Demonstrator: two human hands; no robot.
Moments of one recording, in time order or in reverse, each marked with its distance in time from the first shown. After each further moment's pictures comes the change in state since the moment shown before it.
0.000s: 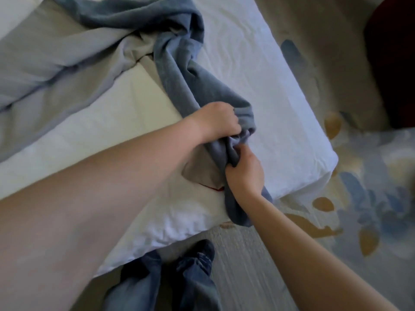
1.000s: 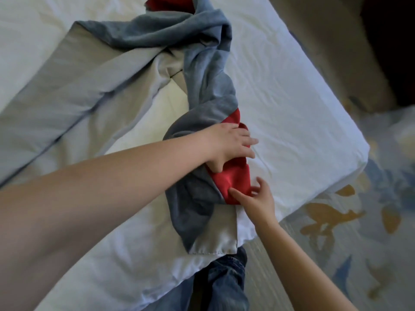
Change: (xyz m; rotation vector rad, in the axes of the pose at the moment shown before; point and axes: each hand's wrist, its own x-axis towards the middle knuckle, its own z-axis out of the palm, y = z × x) left_hand -0.099 -0.057 0.039 -0.030 -0.086 0.288; right_hand -0.066 -0.066 0.073 0.524 -0.095 0.541
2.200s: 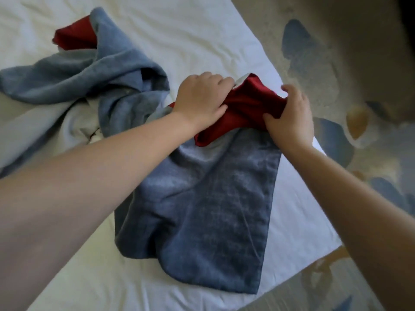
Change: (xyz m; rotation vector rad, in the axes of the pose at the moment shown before) left_hand 0.213 -0.176 -0.063 -0.090 0.488 -0.654; right_hand 0.317 -0.202 -0.159 -0.449 0.233 -0.588
